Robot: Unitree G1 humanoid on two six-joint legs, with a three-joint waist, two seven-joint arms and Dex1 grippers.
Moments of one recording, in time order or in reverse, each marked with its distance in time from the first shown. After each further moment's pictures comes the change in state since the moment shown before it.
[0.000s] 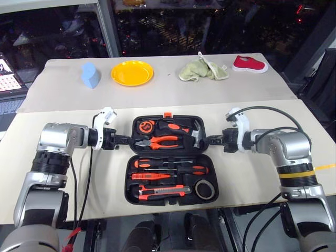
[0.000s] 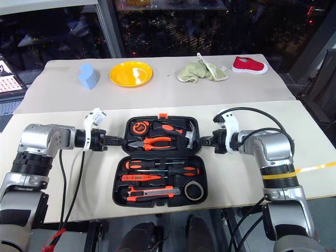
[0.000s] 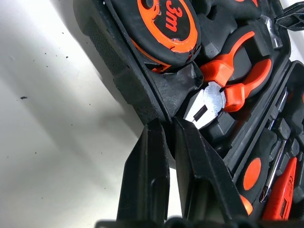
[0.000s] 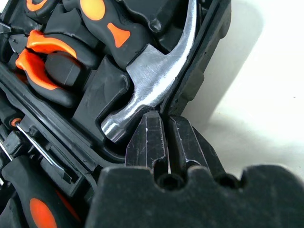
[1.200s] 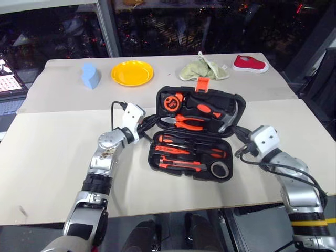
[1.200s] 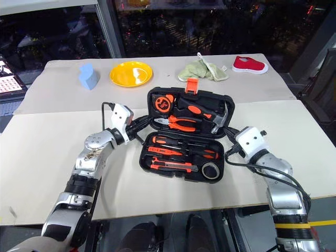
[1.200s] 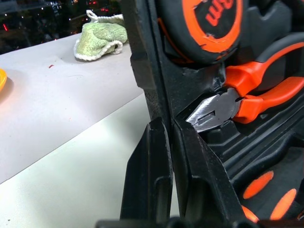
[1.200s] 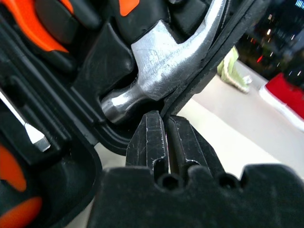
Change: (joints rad) left arm 0.185 -0.405 0.056 -0.039 0.233 -1.009 0.396; right arm 0.514 0.008 -0.124 -0.160 -0.440 -1.208 -0.271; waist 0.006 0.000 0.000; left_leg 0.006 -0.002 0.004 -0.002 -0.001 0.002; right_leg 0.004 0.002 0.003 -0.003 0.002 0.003
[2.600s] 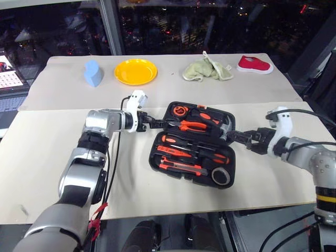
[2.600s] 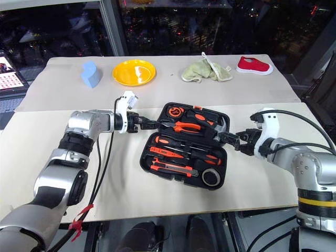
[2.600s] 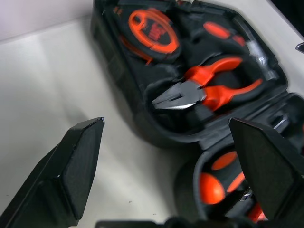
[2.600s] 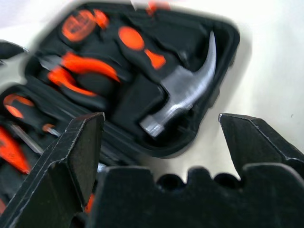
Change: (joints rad) left arm -0.490 0.077 -0.072 0.495 -0.108 0.704 -0.235; right arm -0.282 -0.171 -0.103 0.012 0.816 1.172 -0.153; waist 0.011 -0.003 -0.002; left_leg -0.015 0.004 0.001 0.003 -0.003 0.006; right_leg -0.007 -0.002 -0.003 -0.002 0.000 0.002
